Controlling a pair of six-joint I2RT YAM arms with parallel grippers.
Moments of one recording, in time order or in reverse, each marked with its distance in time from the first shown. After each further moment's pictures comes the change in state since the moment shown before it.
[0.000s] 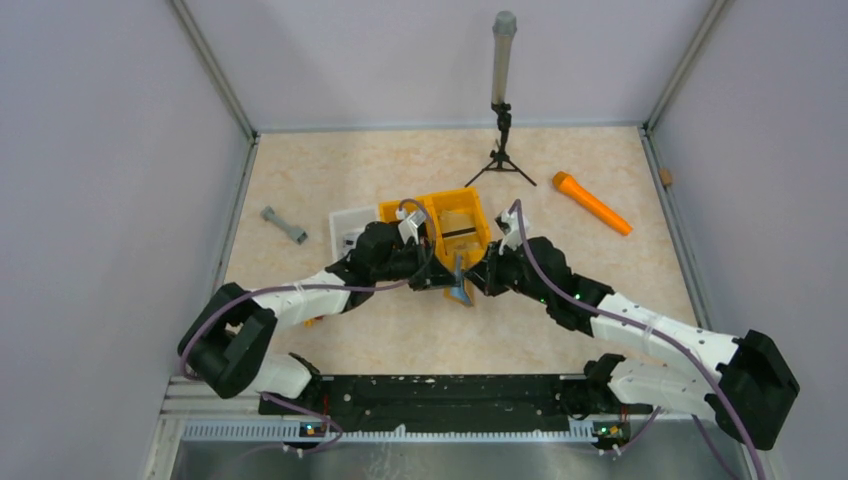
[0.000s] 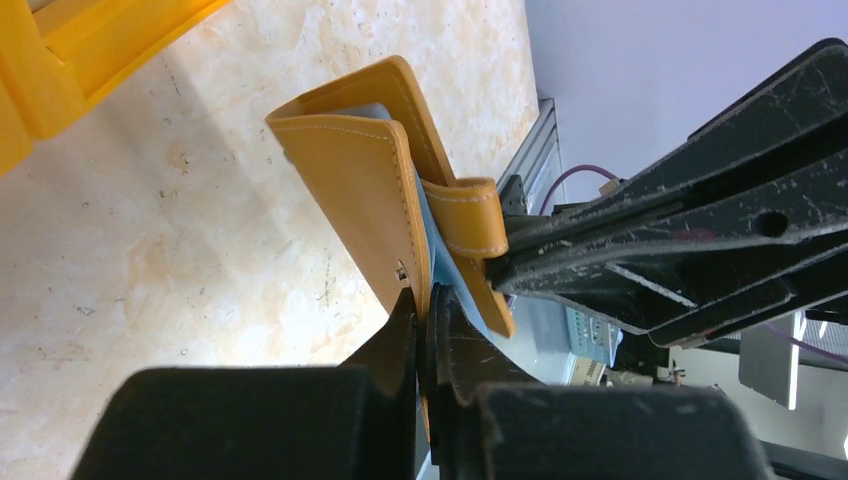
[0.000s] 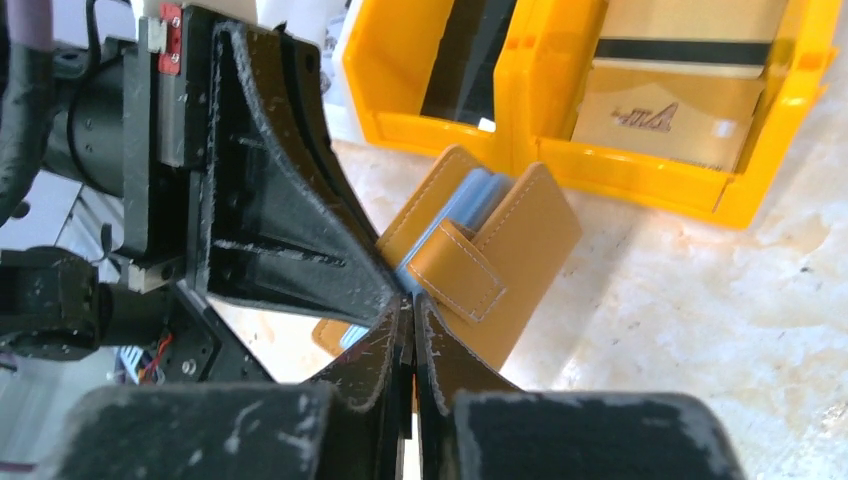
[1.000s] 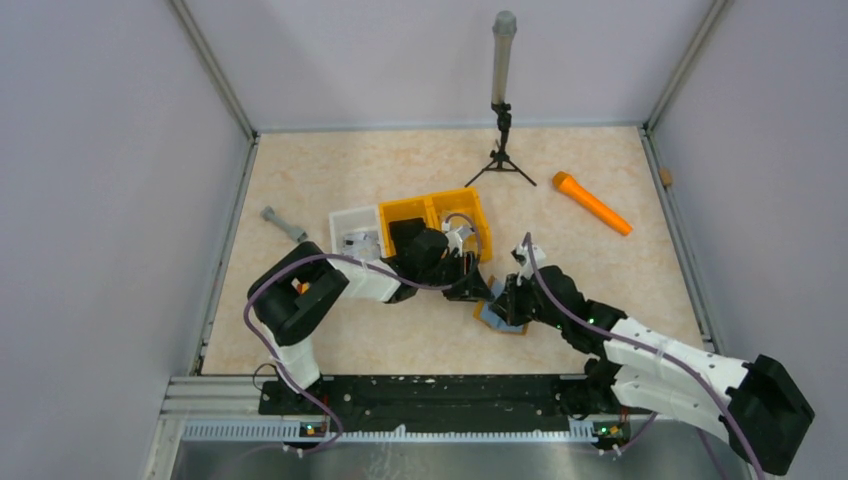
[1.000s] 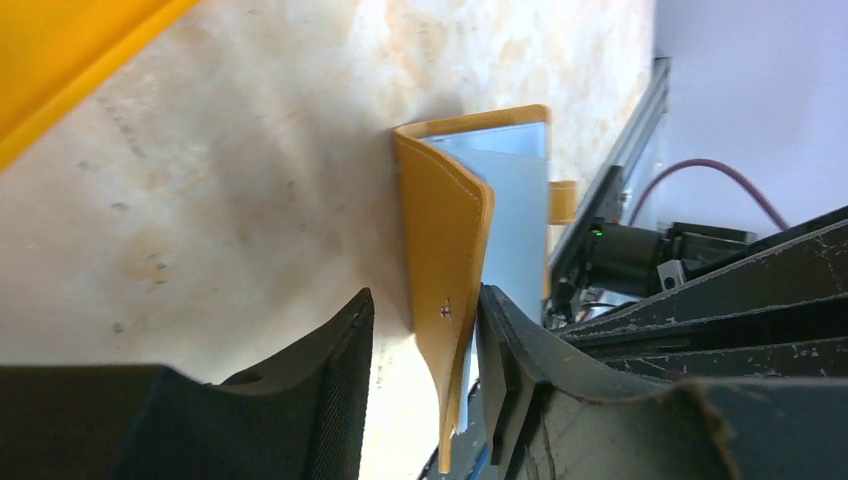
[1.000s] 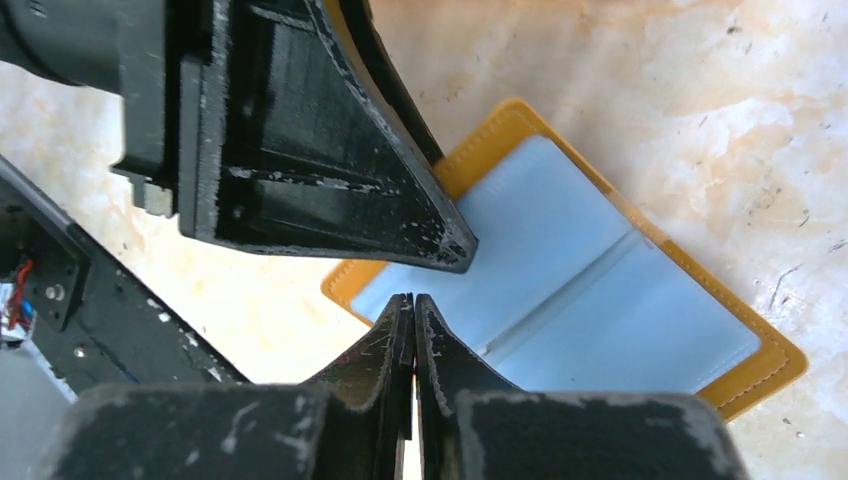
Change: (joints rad) left arm -0.166 0.415 0.196 0.069 -0.089 0.033; right arm -0.029 -0.183 -0.245 -0.105 0.002 0.006
